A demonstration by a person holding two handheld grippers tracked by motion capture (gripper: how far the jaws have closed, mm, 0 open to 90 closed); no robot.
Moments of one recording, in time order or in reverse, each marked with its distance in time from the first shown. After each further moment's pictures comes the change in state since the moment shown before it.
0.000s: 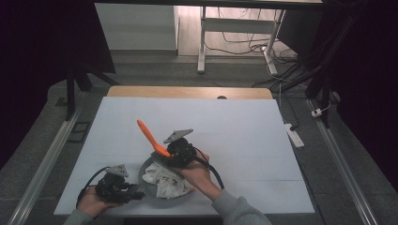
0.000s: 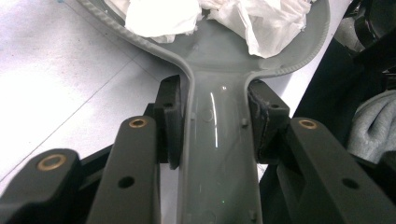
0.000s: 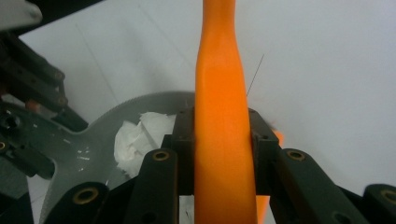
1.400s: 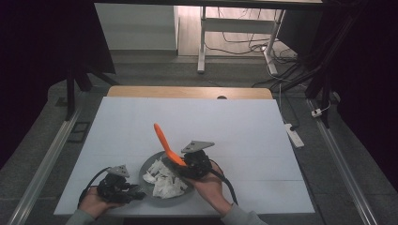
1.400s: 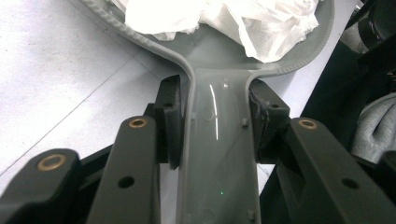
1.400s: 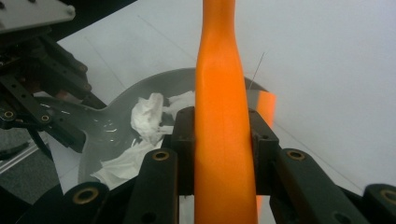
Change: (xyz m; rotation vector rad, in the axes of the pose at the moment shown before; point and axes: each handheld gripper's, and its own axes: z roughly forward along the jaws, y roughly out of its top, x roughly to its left) left arm 0.001 -0.001 0.005 0.002 0.007 -0.012; right arm 0.002 -0.044 -0.037 -0.083 -0.004 0.121
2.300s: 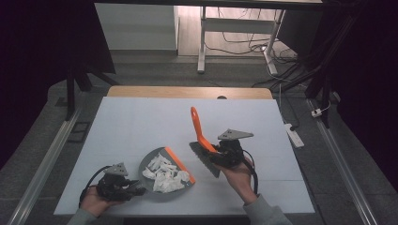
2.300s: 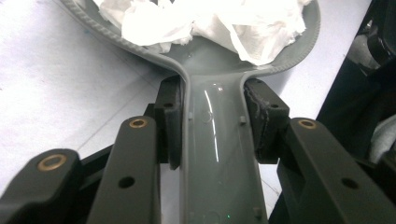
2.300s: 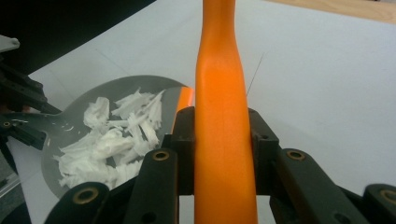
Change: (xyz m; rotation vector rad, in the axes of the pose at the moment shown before) left arm -0.001 0.001 -0.005 -0.092 0.060 0.034; right arm -0.064 -0.010 -0.062 -0.111 -0.083 0.082
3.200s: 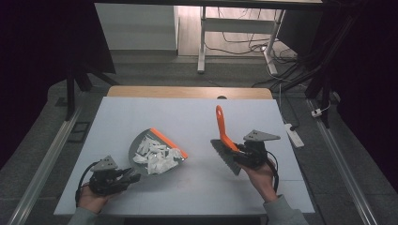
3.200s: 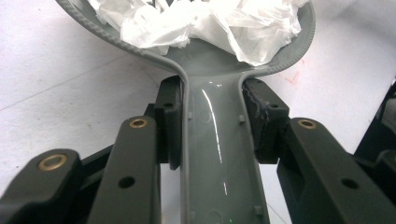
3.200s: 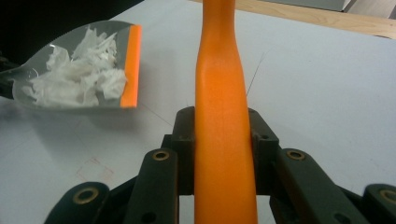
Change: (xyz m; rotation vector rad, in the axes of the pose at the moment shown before) left arm 0.003 0.001 -0.021 -0.222 0.150 -0.086; right arm -0.047 -0.022 -0.040 -0.046 -0.049 -0.004
